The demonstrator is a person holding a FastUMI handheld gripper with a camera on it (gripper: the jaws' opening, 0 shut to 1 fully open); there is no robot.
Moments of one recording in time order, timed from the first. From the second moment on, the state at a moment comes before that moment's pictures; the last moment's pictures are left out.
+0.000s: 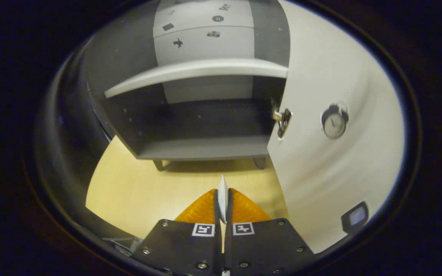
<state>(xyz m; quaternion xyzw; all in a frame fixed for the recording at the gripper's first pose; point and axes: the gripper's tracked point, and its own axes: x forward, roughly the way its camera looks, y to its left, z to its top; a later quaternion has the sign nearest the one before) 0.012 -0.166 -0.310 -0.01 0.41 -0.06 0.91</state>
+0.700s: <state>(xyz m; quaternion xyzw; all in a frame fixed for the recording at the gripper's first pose) 0.126 -0.118 -0.117 0.03 0.29 -0.02 0.96</state>
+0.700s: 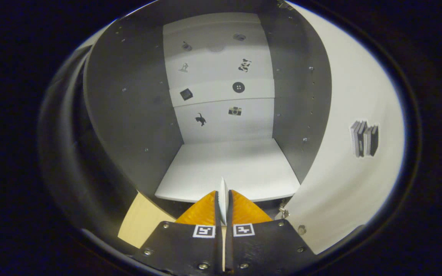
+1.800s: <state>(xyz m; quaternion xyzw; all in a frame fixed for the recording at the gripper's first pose) 0.188 -0.165 -0.143 0.00 0.34 -0.10 0.93</state>
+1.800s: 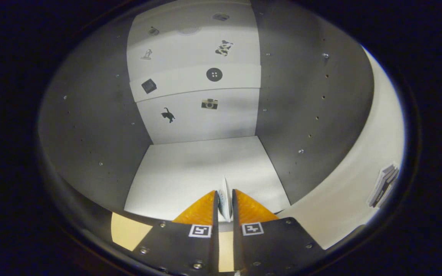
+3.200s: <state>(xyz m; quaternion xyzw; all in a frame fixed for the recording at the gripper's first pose) 0.058 -0.143 -0.048 -0.03 0.12 -0.07 0.99</state>
